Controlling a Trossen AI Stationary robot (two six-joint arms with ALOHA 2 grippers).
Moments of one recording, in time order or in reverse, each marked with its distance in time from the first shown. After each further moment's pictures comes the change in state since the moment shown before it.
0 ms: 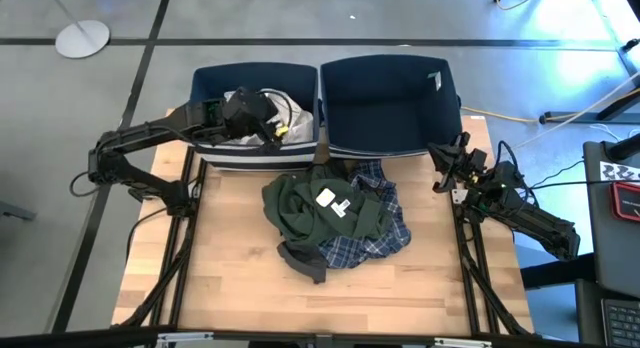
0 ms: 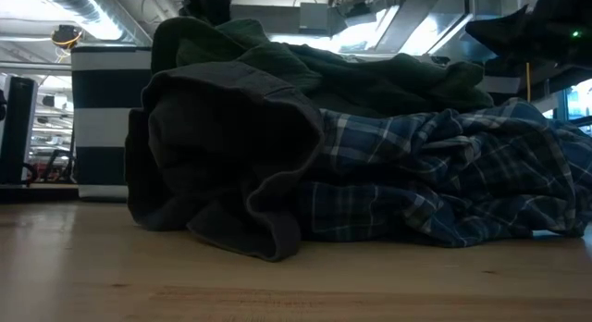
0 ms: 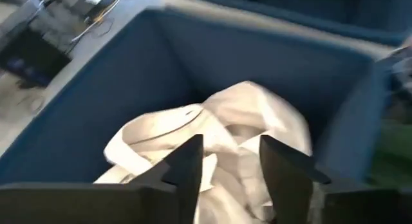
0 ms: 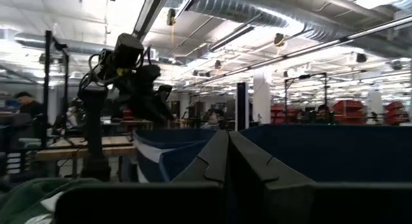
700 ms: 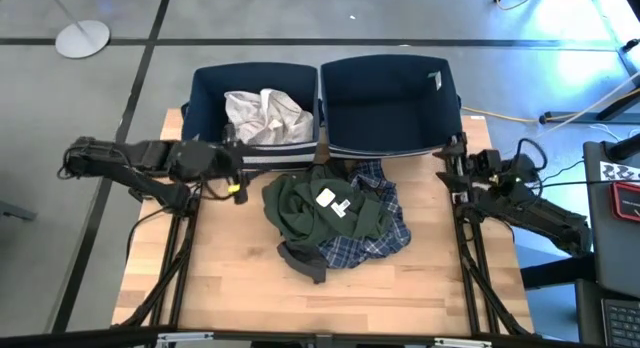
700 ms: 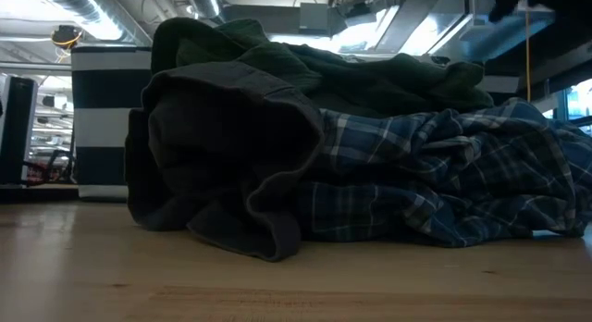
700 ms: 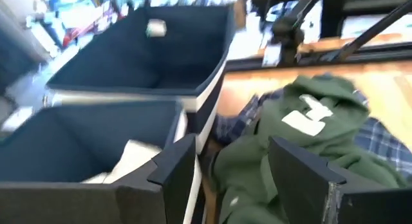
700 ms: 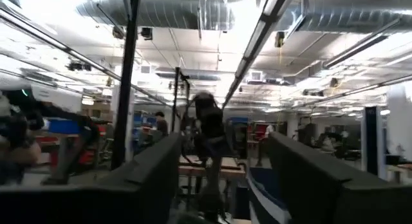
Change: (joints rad) left arm -0.447 -0.390 -0.402 0.379 -0.043 0.082; right arm 0.001 0.232 0.206 0.179 -0.459 0.207
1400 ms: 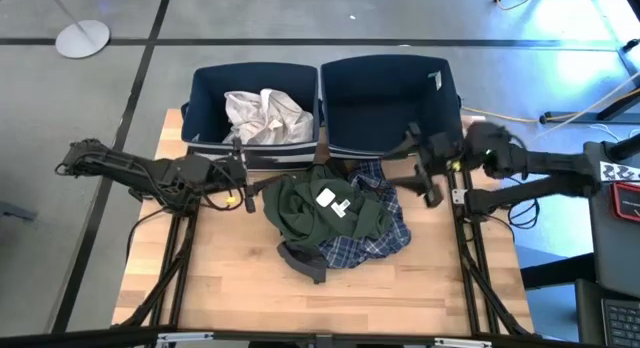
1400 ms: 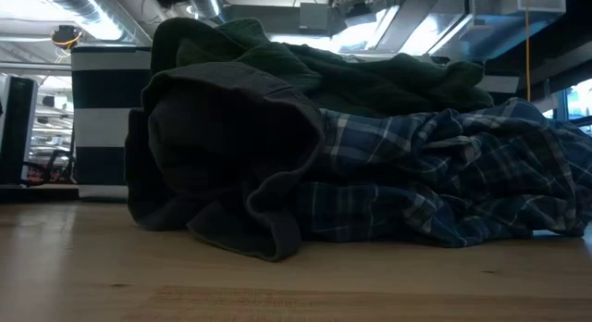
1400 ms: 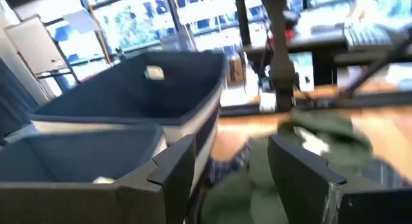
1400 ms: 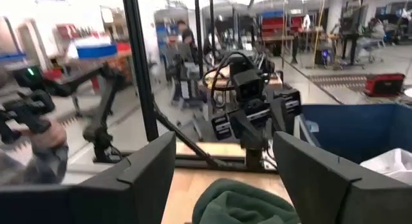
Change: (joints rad) left arm -0.026 -0.046 -0.349 0.578 0.000 0.117; right arm 0.516 0.720 0.758 -0.556 0.345 -0.152
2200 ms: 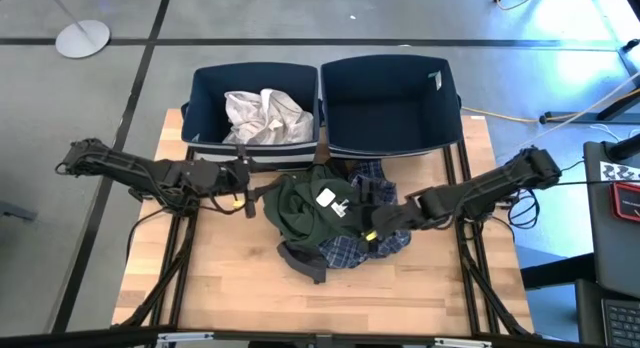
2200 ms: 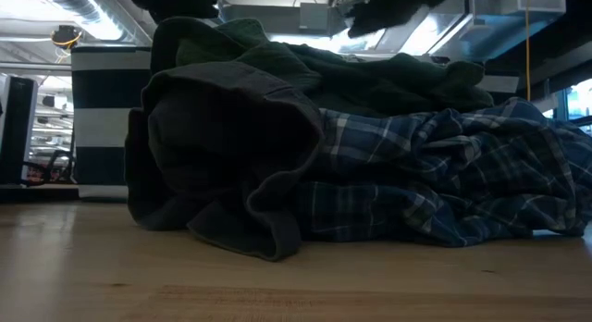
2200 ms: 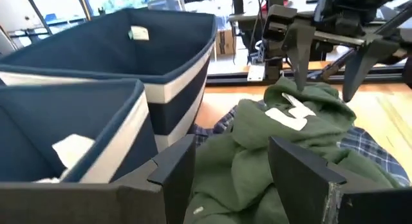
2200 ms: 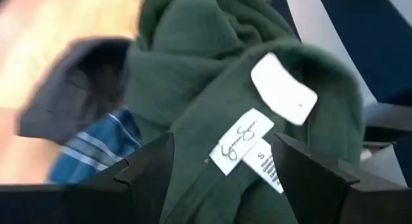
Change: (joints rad) left arm -0.005 0.012 -0.002 -0.134 0.020 -0.146; right arm 0.321 0.507 0.063 -0.318 0.626 -0.042
